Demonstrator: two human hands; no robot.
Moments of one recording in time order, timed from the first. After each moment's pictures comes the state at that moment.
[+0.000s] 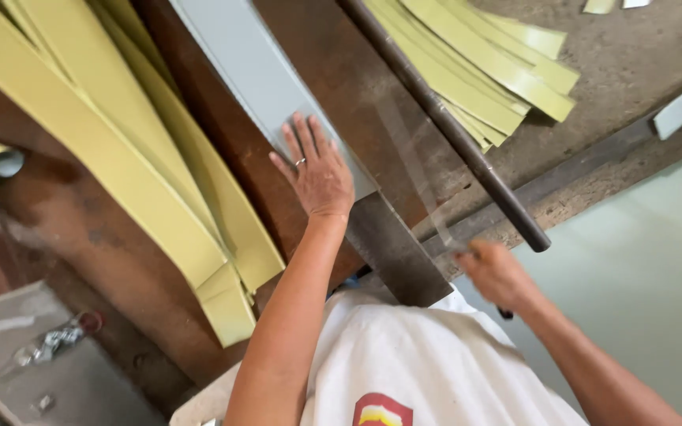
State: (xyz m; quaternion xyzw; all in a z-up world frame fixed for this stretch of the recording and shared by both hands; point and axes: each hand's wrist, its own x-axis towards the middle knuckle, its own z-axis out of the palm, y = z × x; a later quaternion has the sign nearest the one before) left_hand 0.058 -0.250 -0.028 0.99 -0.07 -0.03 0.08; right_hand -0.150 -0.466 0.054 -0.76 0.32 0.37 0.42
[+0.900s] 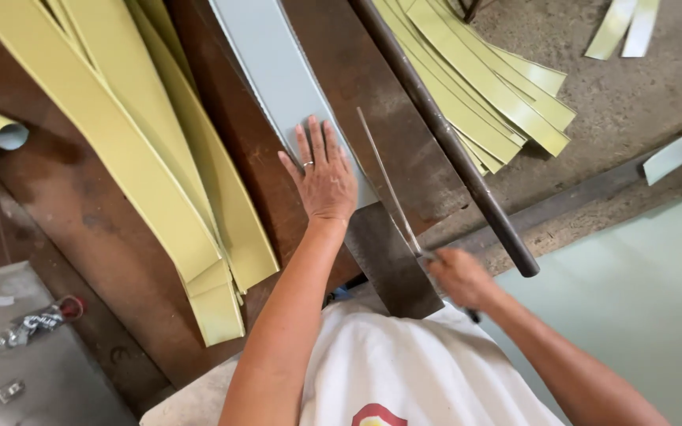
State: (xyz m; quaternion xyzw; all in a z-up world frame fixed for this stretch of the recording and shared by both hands) left_hand 0.061 -0.243 -0.022 0.99 -0.08 -0.05 0.07; right_hand -0.136 -0.472 -0.016 -0.81 0.17 0.36 0.44
